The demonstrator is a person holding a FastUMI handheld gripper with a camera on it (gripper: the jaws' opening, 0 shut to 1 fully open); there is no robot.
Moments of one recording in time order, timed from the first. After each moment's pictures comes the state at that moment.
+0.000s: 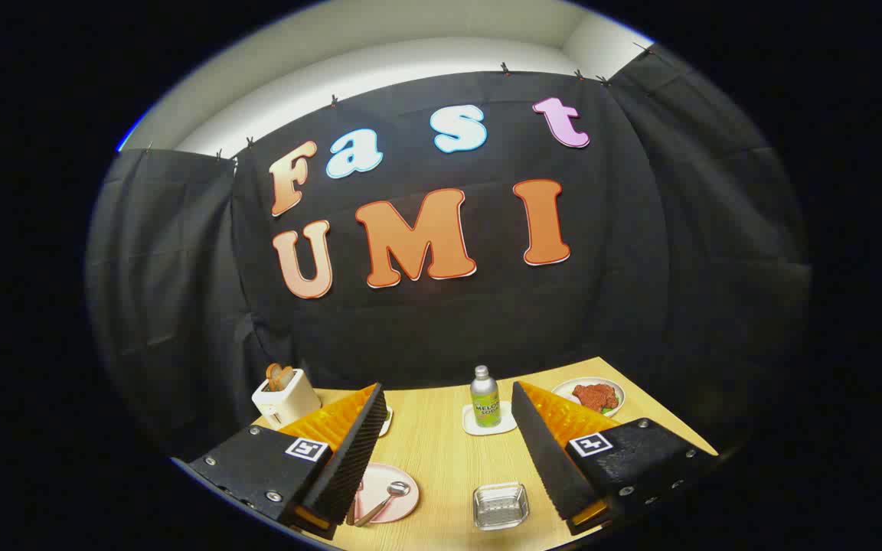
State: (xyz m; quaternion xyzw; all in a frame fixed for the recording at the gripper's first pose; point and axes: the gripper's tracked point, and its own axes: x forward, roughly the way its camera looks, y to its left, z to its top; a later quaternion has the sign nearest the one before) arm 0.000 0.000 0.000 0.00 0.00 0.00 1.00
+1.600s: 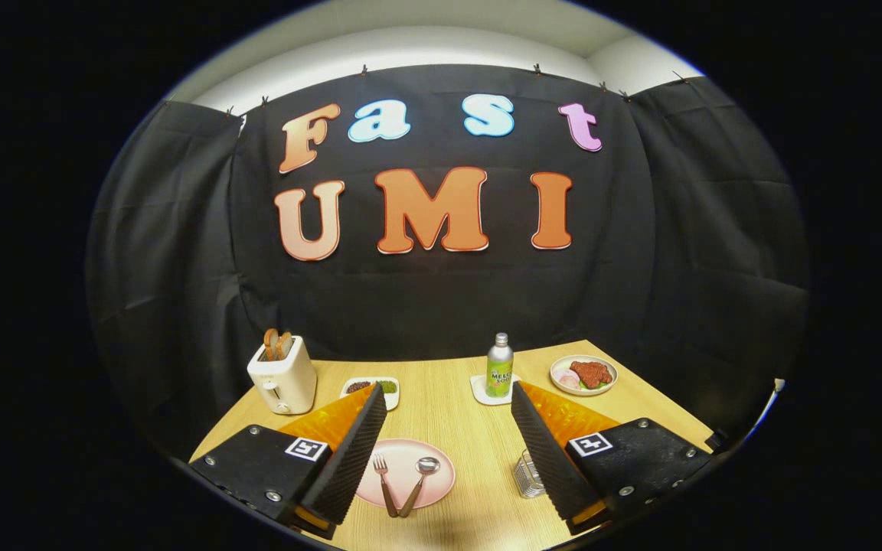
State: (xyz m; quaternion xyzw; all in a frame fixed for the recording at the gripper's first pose) arm -0.021 0.094 -0.052 -0.05 0.05 -0.05 1.00
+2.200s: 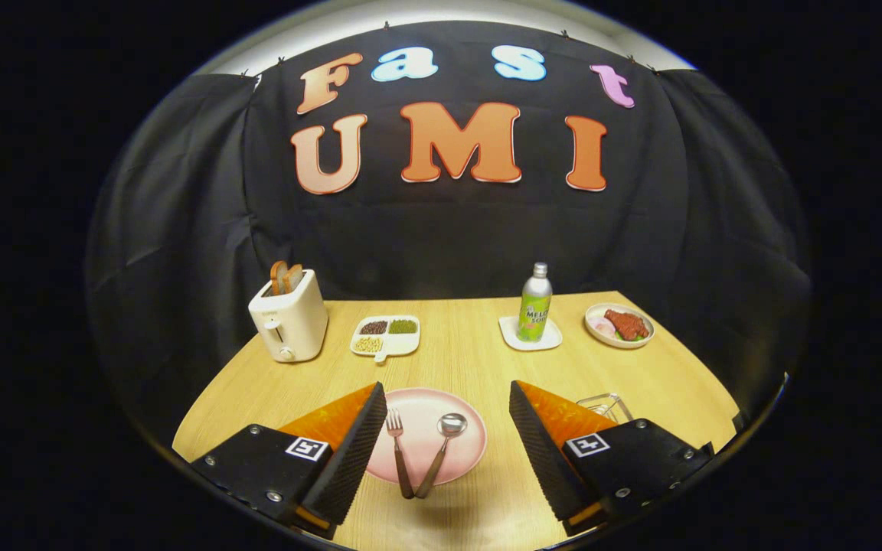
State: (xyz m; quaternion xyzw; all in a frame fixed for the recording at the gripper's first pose) arm 0.007 0.119 -0.166 -0.06 0.16 -0.02 0.99
